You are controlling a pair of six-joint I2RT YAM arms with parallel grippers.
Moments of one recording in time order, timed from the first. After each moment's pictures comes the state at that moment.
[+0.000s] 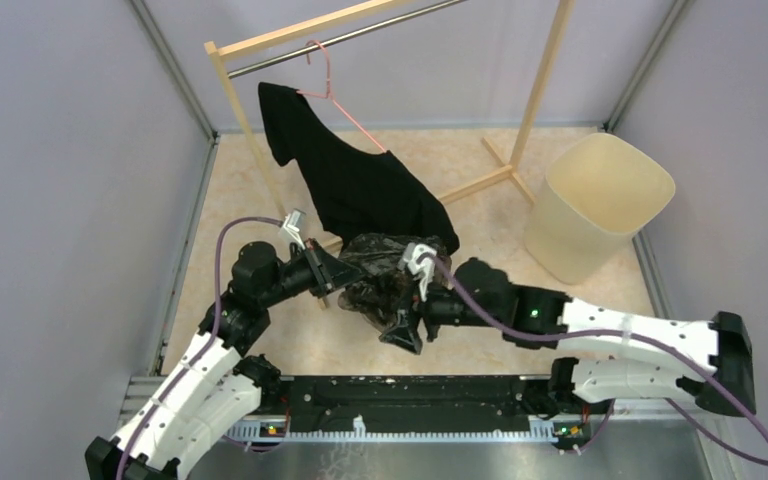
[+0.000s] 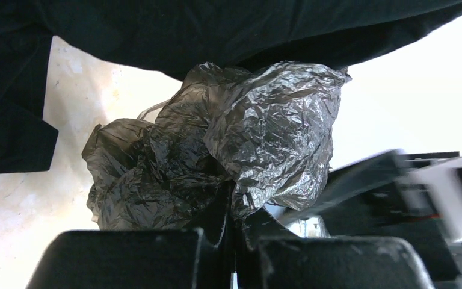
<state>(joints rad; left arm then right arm) -0.44 0.66 0.55 -0.16 0.51 -1.01 1.21 0.98 0.86 -0.19 -0.16 0.27</state>
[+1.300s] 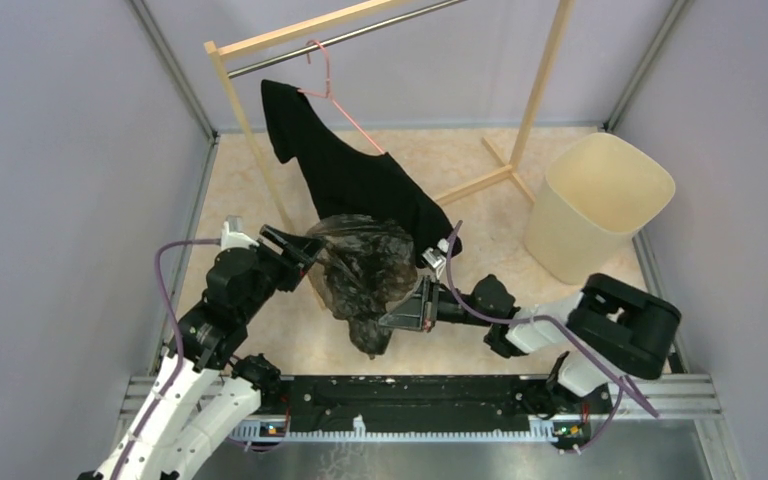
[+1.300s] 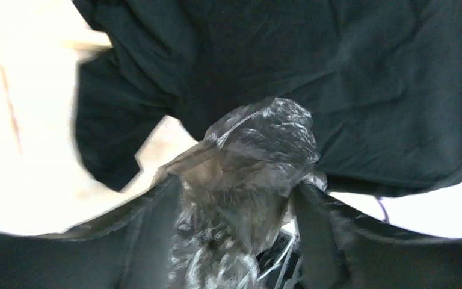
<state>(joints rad) -0.44 0.54 0.73 -0.51 -0.07 -1.22 1.02 1.44 0.33 1.25 -0.44 1.29</state>
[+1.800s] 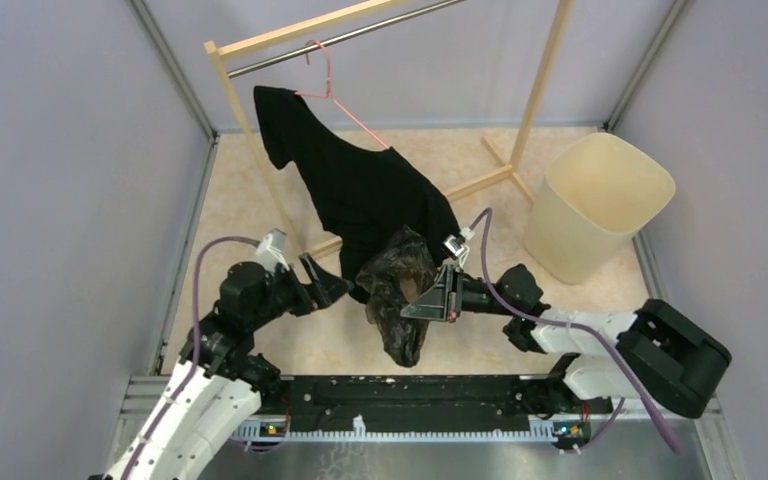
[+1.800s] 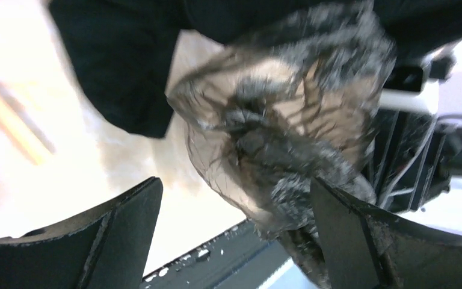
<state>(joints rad) -0.44 0.46 0.64 -0.59 0.19 -0.79 0.83 1.28 0.24 1.21 -0.65 1.39</state>
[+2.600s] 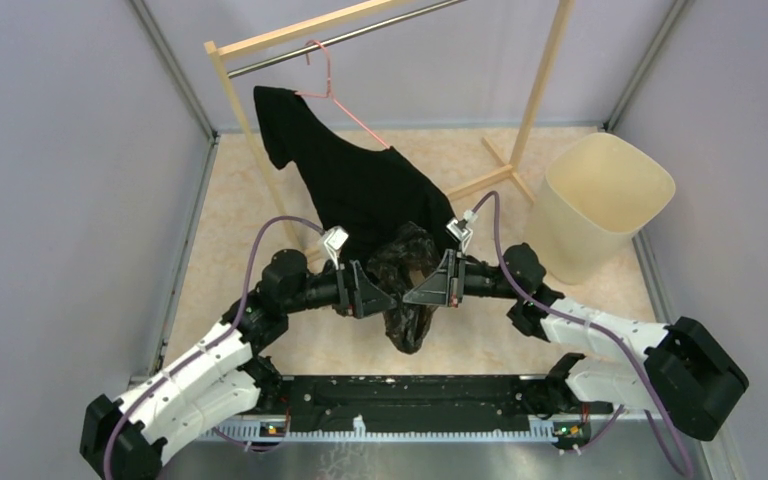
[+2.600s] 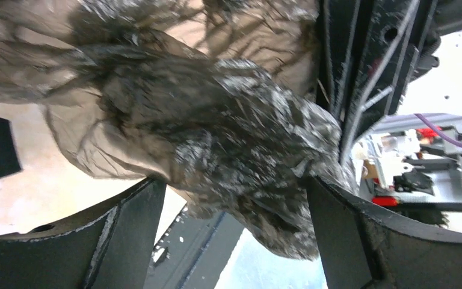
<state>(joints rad) -0.65 0.73 0.47 -0.04 0.55 -0.80 0.74 1.12 0.41 0.78 -0.73 1.18</state>
